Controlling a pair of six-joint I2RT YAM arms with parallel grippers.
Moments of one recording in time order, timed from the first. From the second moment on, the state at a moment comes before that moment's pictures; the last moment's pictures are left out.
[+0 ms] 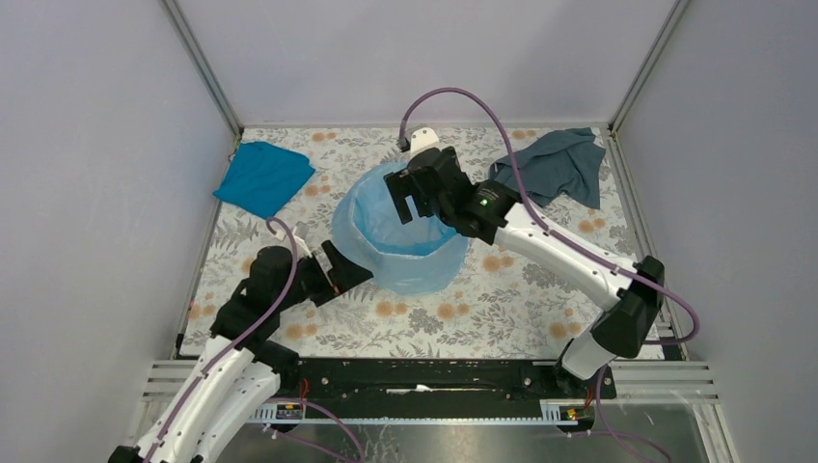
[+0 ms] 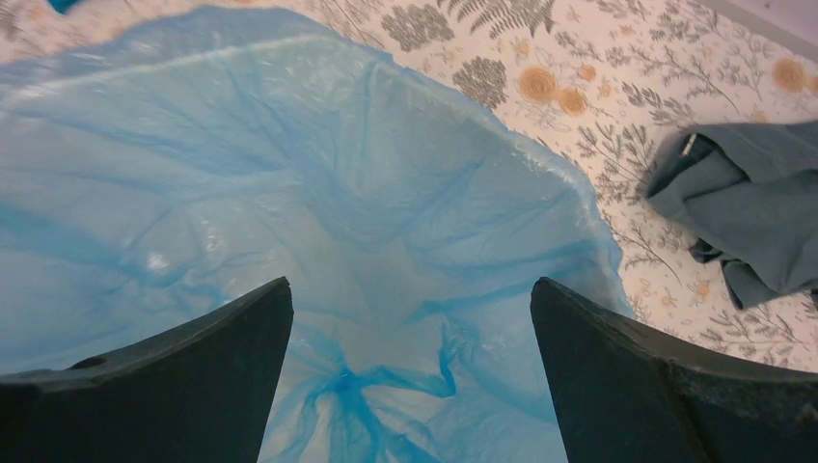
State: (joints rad) left arm -0.39 0.53 0.51 -0.51 0.35 -0.92; right arm 0.92 1.59 1.60 -0.63 0.42 0.20
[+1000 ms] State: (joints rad) left arm -0.39 0.70 1.55 -0.47 0.07 -0.48; right arm 0.94 0.75 1.58 -0.62 0.19 0.24
